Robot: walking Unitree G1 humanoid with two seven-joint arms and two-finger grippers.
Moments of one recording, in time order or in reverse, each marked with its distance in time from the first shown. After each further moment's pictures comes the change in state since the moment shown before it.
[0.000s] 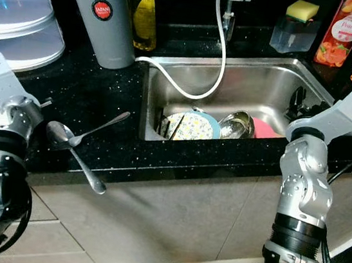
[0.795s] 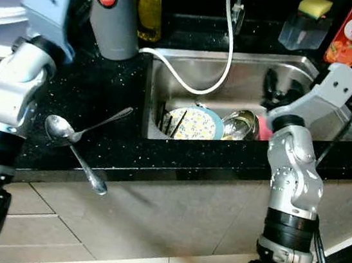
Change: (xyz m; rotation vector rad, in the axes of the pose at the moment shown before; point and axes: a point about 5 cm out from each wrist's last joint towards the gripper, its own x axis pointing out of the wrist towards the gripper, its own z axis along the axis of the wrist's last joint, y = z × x) left arm -0.125 -0.088 0.075 0.624 -0.889 -0.980; right arm -0.021 0.073 0.010 0.143 0.012 0.525
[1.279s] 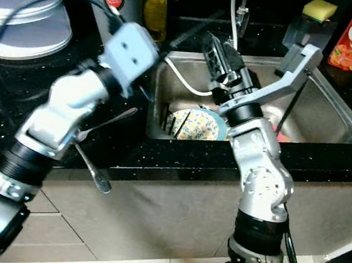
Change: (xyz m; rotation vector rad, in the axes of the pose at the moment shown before) left arm -0.002 -0.089 0.038 -0.005 -0.189 -0.392; right arm -0.004 0.062 -0.002 0.310 -0.030 0.321
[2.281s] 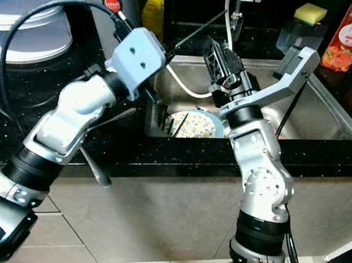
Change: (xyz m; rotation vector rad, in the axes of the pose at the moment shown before) left arm 0.005 -0.001 -0.001 0.002 0.026 0.099; right arm -0.003 -0.009 -0.003 -0.013 0.030 -0.041
